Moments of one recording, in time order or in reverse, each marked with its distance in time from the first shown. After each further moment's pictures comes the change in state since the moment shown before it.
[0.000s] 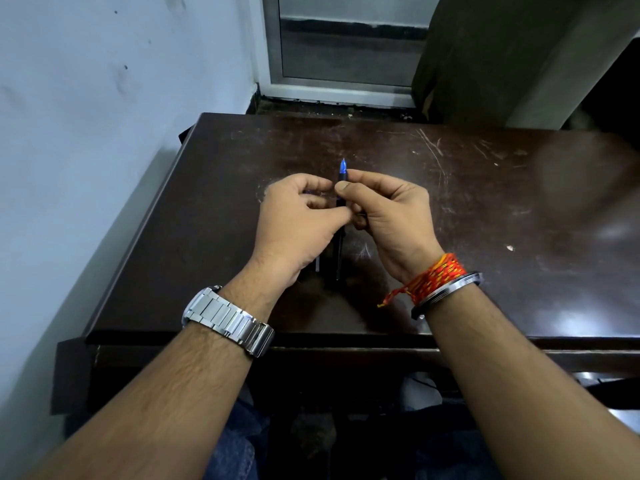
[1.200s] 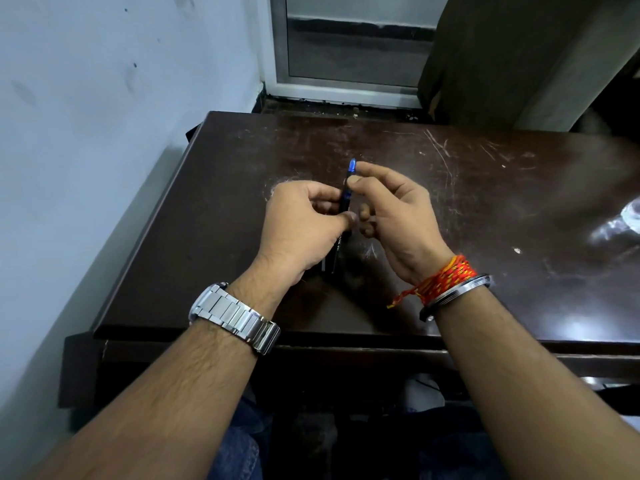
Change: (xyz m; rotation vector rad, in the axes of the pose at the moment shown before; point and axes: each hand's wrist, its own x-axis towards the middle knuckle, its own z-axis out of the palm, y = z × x) left_hand 0.000 -0.001 -0.004 0.109 -0.015 0.033; right_hand -0.001 -0.004 0.003 -0.103 0.011 0.049
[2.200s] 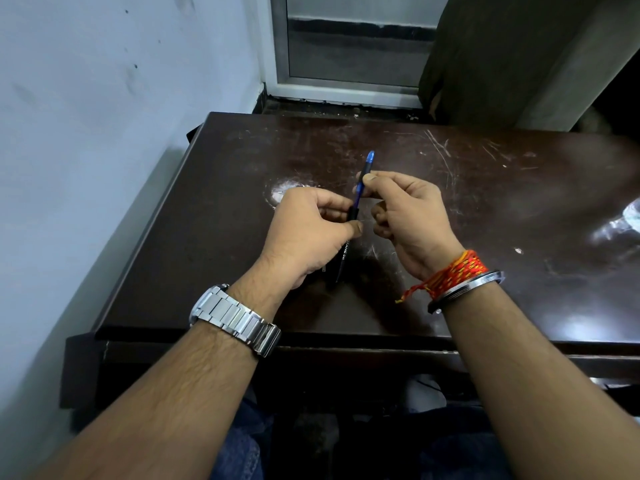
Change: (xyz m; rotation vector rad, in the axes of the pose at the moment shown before) left_hand -0.003 0.003 0.002 0.009 -0.125 -0.054; right_hand 0.007 -0.003 -0.007 -0.036 0.056 0.029
